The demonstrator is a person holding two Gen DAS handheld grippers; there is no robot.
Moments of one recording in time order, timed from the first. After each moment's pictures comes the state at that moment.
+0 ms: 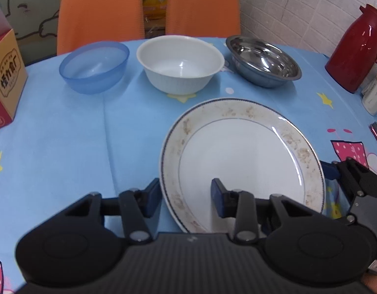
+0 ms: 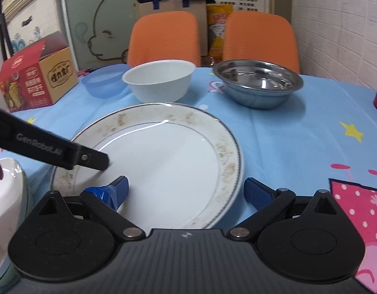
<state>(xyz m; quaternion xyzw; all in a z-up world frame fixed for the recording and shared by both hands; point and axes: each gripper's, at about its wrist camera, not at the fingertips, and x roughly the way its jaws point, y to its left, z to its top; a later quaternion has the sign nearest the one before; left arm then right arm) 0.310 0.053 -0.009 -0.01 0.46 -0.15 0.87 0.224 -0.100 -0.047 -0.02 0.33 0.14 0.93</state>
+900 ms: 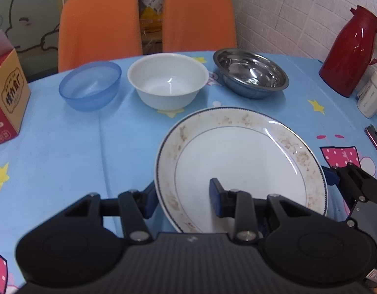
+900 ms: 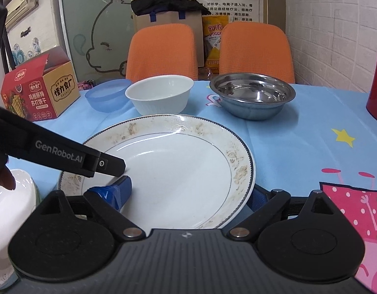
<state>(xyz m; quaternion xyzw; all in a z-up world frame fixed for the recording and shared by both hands) 0.295 0.038 0.013 0.00 0.43 -0.14 0.89 0.209 -0.109 -0.030 0.00 0.29 0.11 0.95</state>
